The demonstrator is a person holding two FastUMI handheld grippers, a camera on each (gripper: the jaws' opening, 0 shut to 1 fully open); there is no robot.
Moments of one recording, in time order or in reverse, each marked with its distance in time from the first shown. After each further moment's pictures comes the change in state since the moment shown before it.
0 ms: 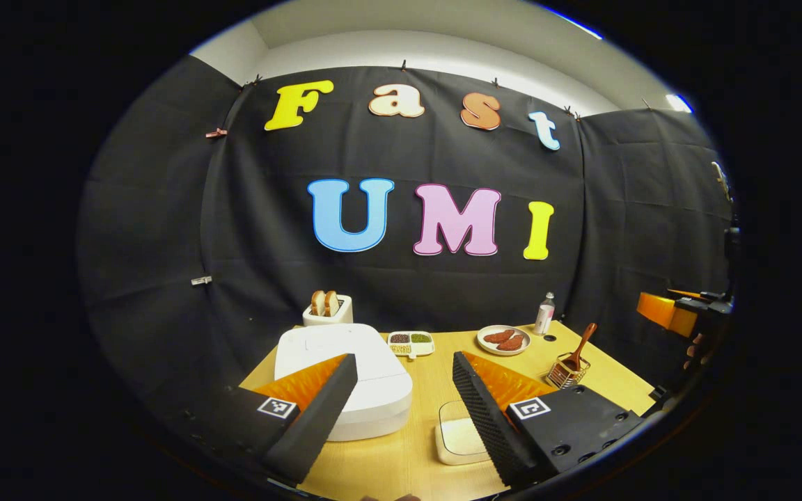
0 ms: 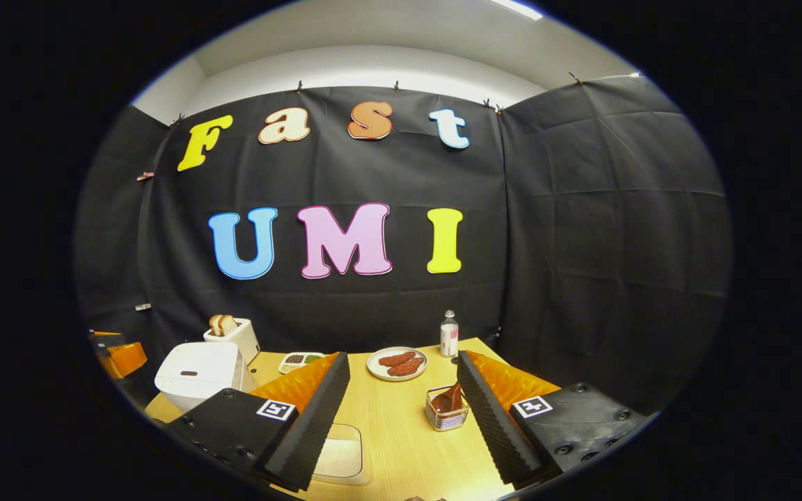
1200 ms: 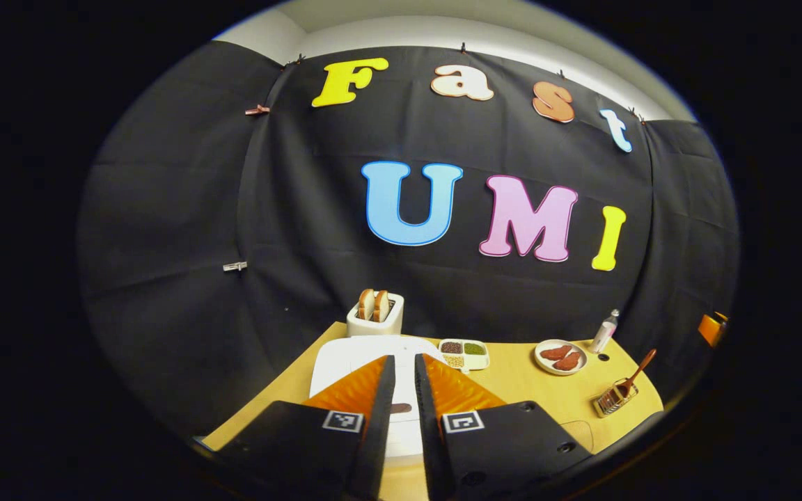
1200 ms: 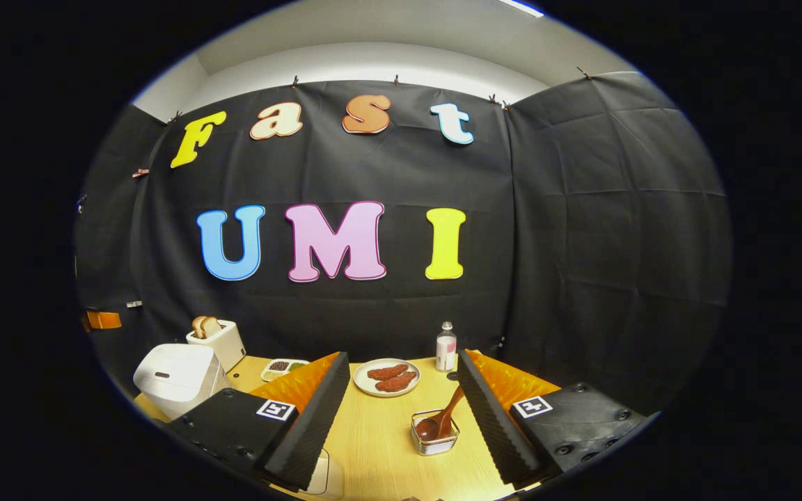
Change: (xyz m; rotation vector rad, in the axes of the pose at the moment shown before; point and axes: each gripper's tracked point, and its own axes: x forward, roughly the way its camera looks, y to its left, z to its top) left arm 0.106 0.108 0.016 -0.064 0.066 0.213; right arm 0.078 -0.044 -0.001 -0.016 0.000 0.016
